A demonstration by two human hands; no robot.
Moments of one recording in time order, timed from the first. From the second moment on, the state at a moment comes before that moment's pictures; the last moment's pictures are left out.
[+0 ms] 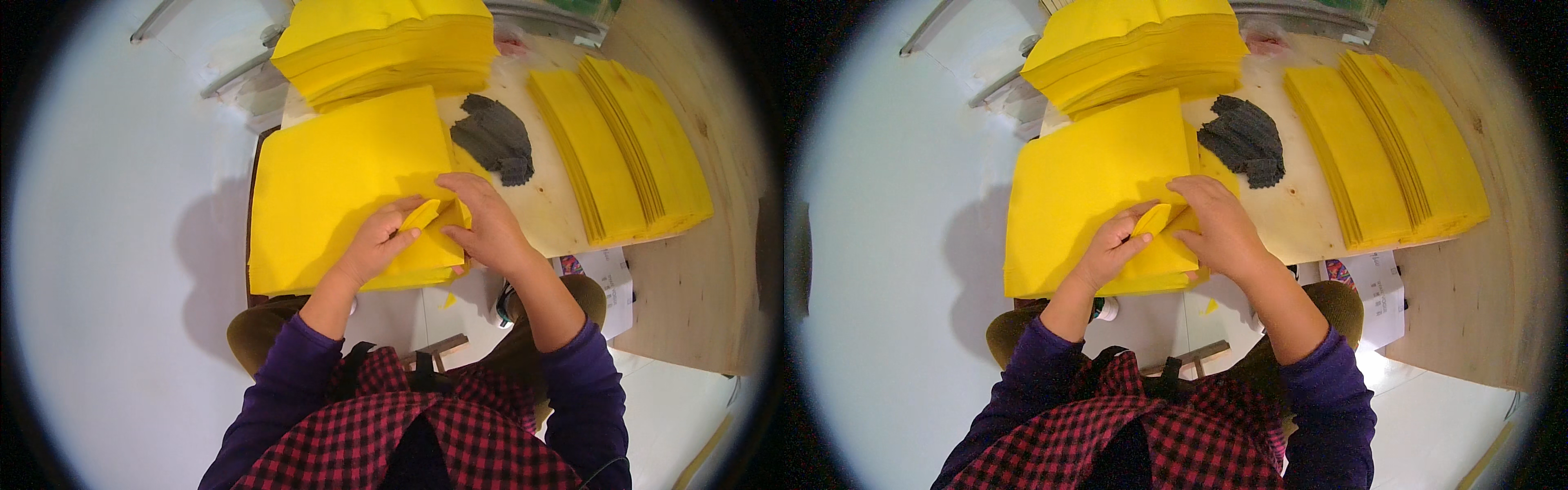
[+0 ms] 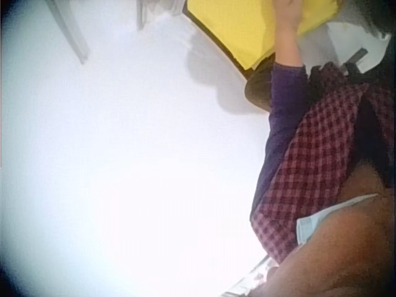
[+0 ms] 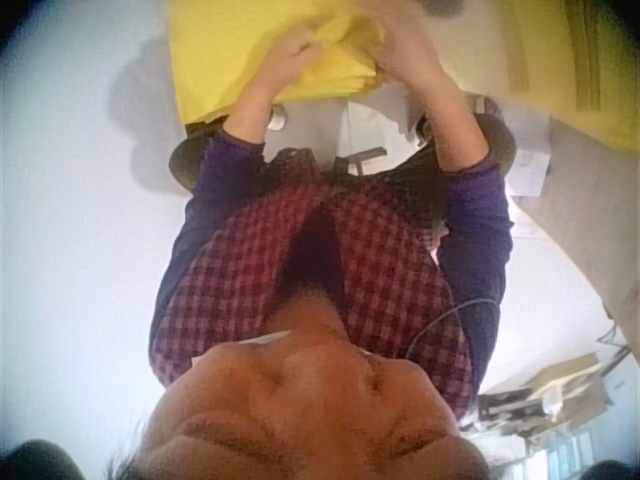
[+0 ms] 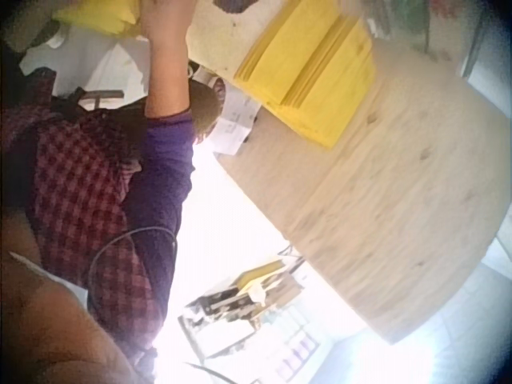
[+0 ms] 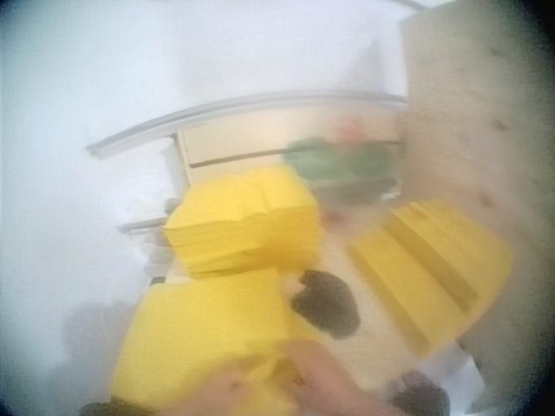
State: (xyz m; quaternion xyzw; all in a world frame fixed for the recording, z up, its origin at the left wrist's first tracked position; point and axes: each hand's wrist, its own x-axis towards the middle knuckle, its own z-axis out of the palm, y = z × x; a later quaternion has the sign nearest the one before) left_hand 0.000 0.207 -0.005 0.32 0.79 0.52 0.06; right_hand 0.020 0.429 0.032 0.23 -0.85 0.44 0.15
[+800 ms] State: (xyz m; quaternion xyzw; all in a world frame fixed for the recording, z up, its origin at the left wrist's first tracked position) left_hand 0.058 0.146 0.026 0.26 0.95 0.17 -0.05; right_hand 0.003 0.441 0.001 0.26 -0.82 0.51 0.02
